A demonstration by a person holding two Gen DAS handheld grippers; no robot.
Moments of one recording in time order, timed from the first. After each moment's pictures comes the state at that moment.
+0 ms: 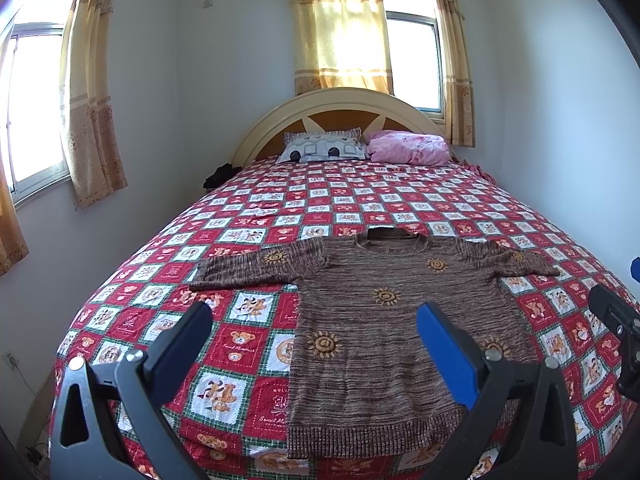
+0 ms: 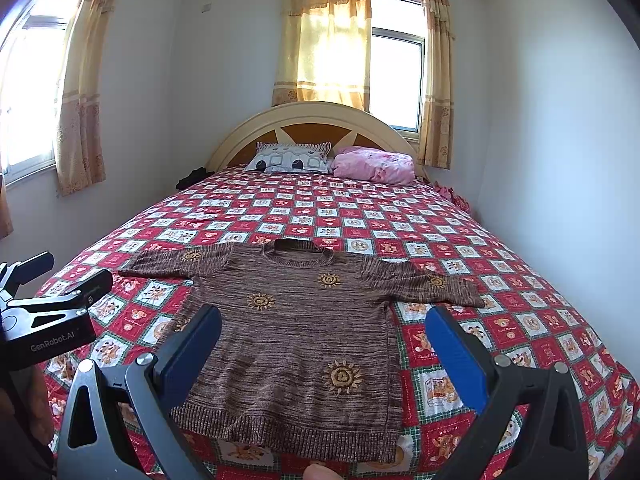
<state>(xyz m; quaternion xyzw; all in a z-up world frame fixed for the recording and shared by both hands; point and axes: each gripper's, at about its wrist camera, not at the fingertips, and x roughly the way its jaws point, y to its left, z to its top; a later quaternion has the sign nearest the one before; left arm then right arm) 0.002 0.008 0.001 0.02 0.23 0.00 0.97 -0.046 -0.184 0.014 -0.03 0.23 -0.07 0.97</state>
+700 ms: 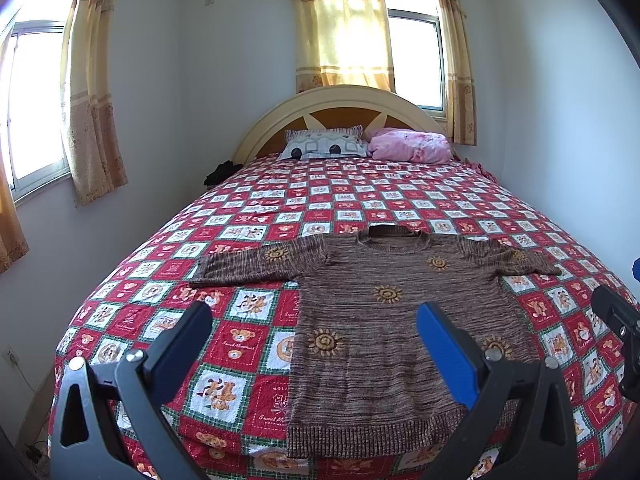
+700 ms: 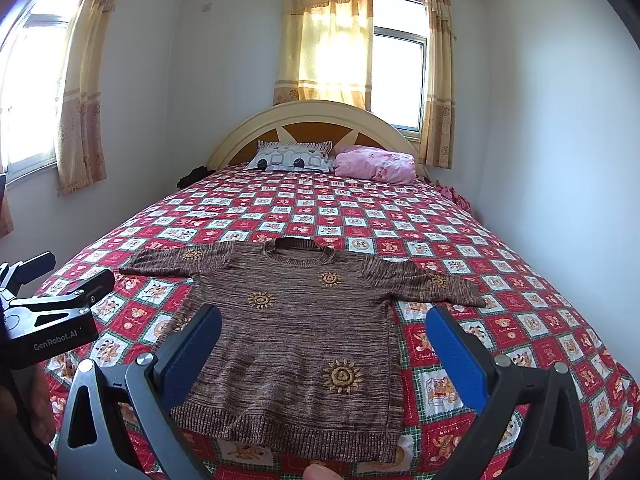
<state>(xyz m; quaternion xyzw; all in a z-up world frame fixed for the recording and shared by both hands) 0.002 0.009 -0.002 0.02 0.23 0.00 0.97 -0.047 -0.185 0.014 -0.03 0.23 -0.06 0.97</state>
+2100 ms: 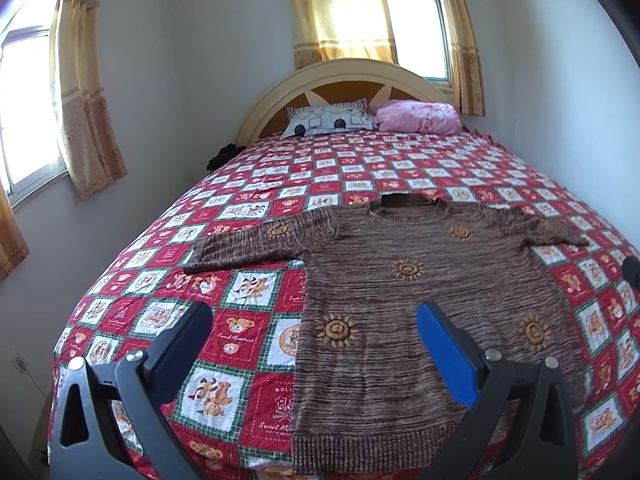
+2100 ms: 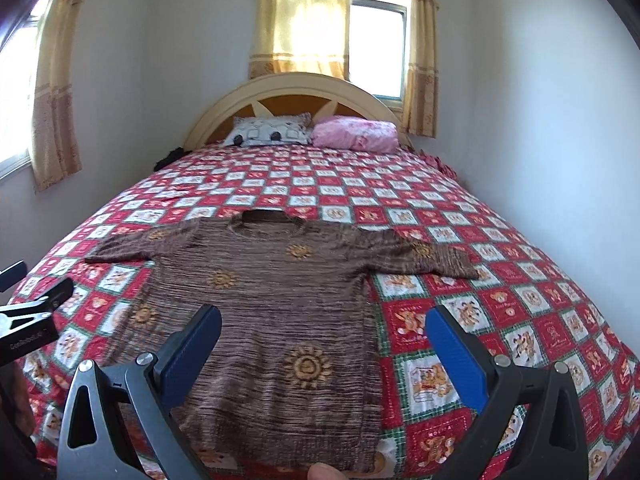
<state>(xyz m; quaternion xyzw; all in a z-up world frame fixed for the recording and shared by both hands) 0.050 0.001 -0.052 0.06 0.27 0.02 0.96 0.003 -0.248 -0.038 0.00 0.29 -0.11 0.95</state>
